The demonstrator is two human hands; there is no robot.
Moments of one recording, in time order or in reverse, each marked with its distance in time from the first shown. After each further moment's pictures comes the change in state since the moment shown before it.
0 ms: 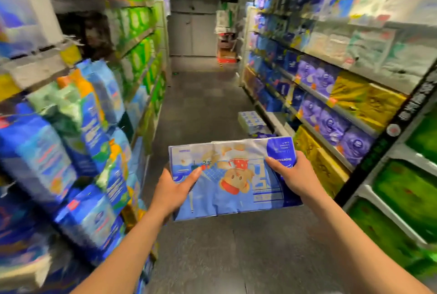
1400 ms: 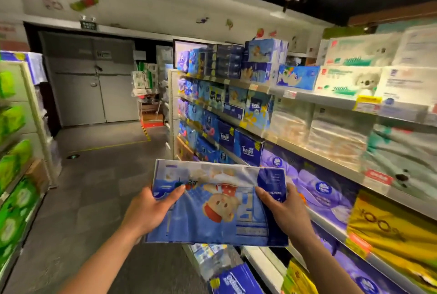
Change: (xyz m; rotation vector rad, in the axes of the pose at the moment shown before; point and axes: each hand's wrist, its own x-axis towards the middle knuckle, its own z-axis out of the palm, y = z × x) left_hand 1.152 0.176 0.436 0.124 -0.264 0.251; right_hand 1.107 -0.020 0.005 0.016 0.445 0.010
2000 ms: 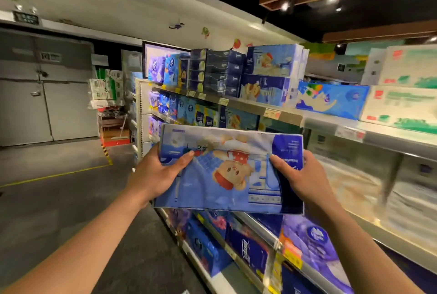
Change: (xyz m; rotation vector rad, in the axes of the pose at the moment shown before) left_hand 0.573 0.004 0.070 -0.117 -0.111 0.273; right_hand 0.483 -0.062 0.180 -0.147 0.249 -0.198
